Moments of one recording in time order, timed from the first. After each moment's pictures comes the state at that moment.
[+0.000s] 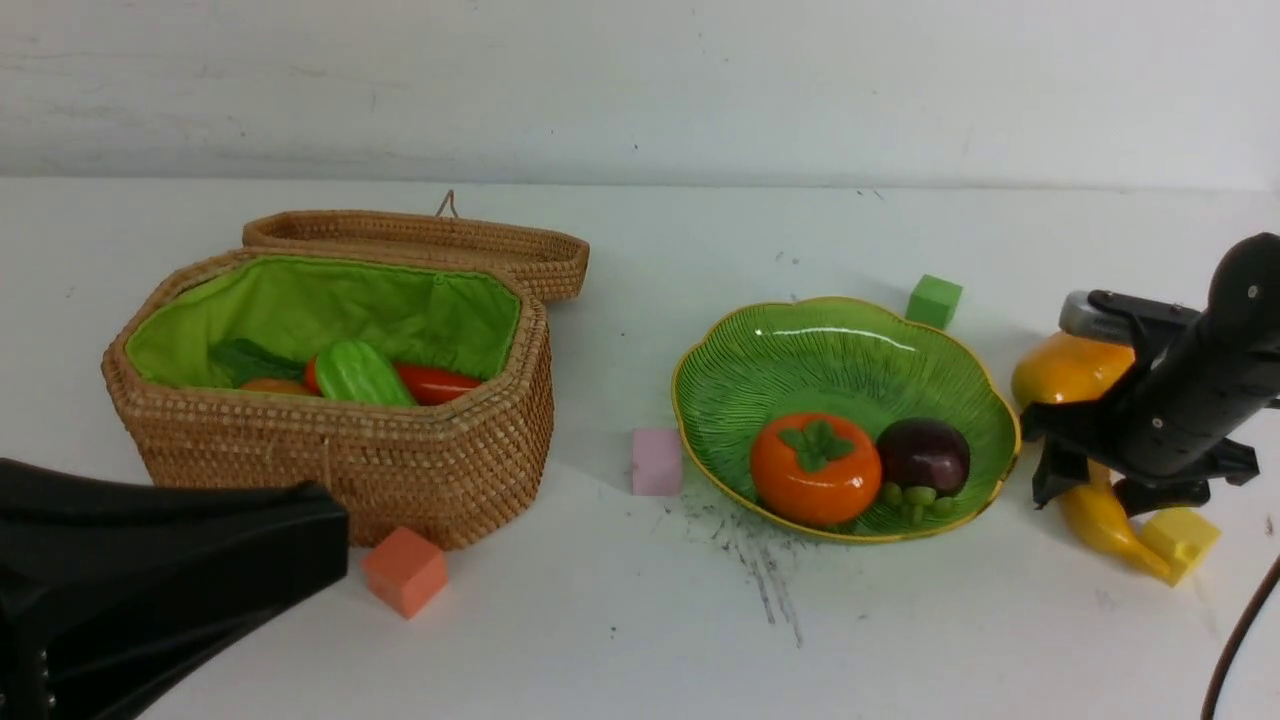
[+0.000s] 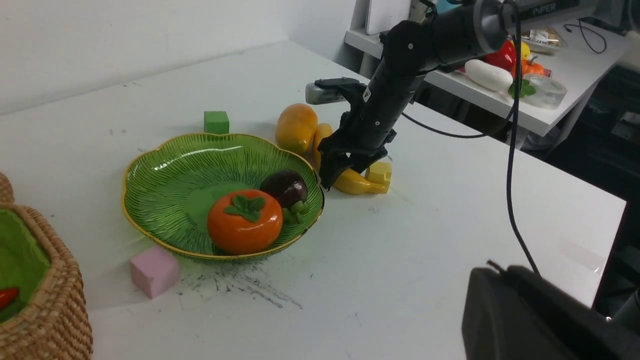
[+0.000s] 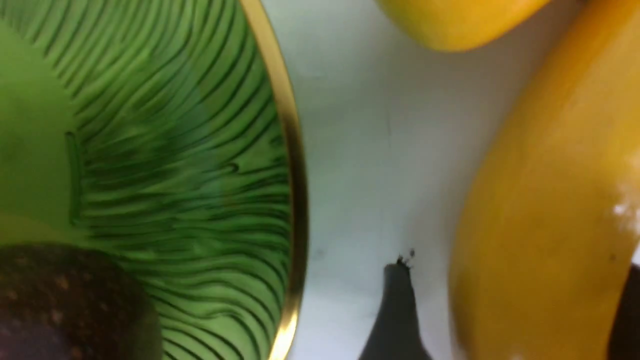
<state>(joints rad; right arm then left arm) -0.03 1.97 -1.30 0.20 0.65 0.02 -0.42 0.56 -0.73 -0.83 0.63 0.61</state>
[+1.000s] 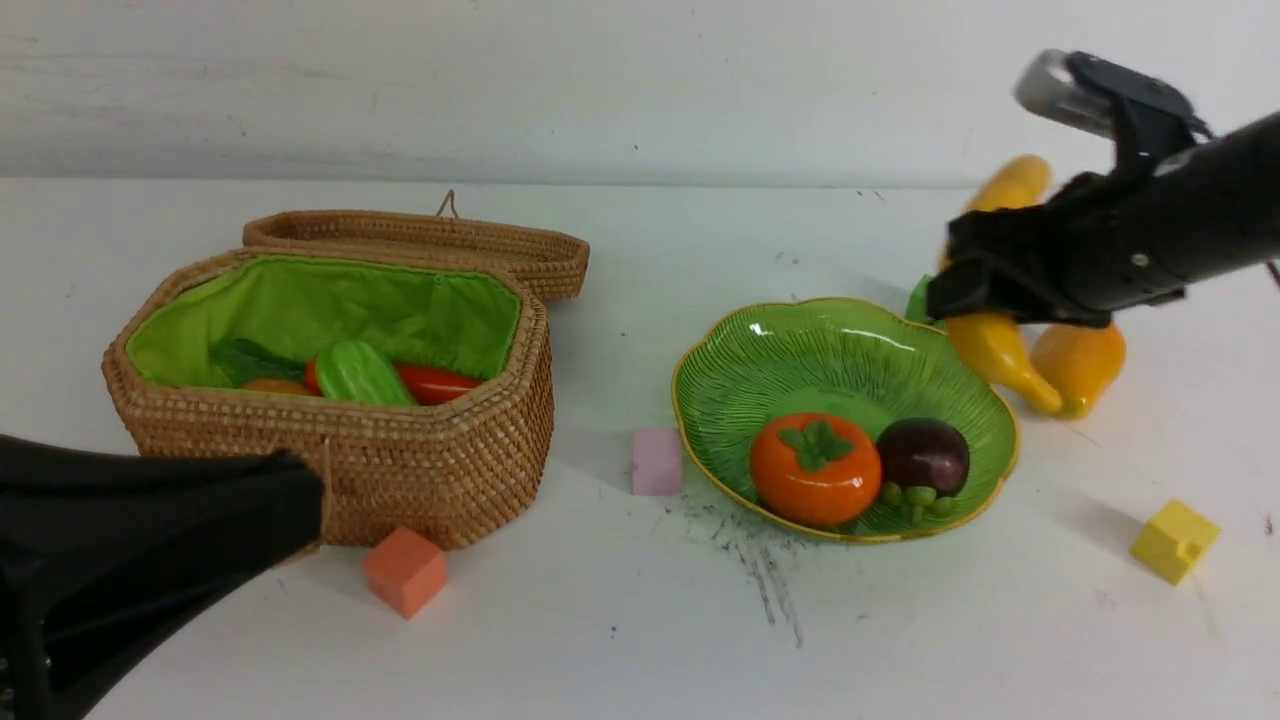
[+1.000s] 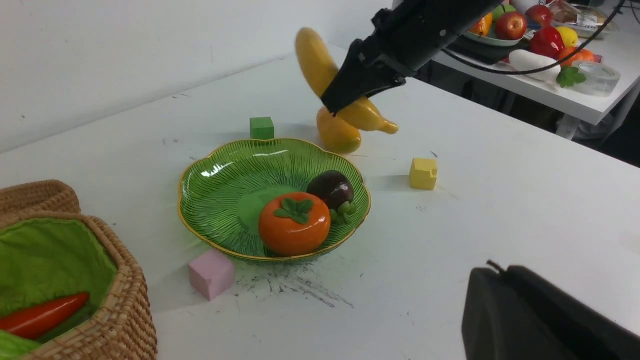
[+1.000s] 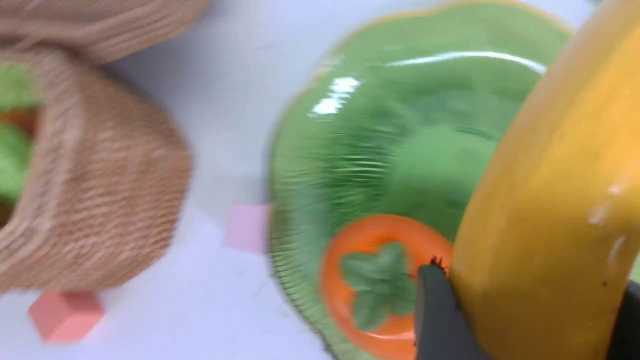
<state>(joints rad) 0.18 1.65 -1.35 0.54 0.67 -0.28 -0.42 0.56 -0.73 -0.73 0.59 0.61</state>
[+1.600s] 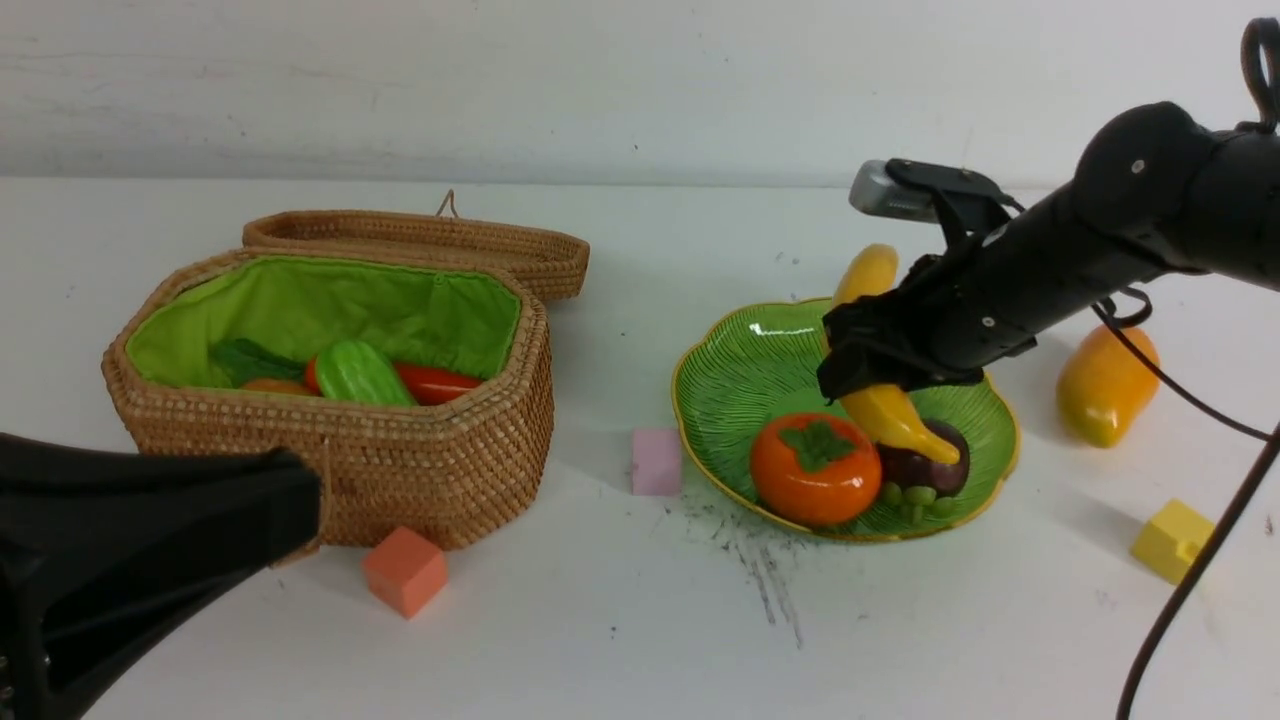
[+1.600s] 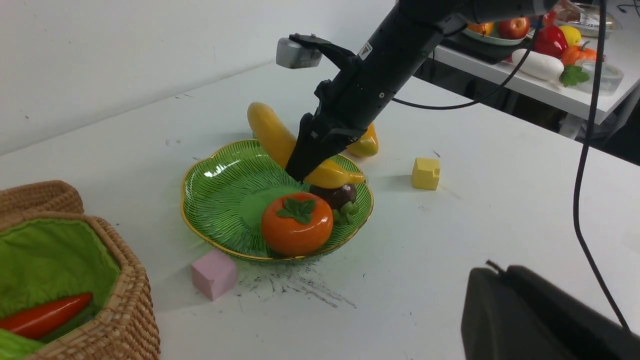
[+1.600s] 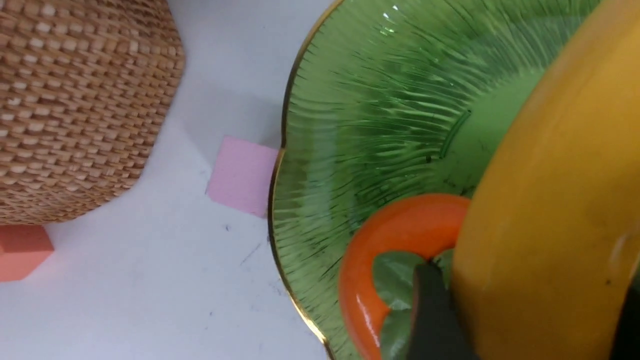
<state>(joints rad) 0.22 1.88 -1.46 0.55 0.74 -0.34 -0.42 0.56 -0.73 -0.73 0.59 0.61</state>
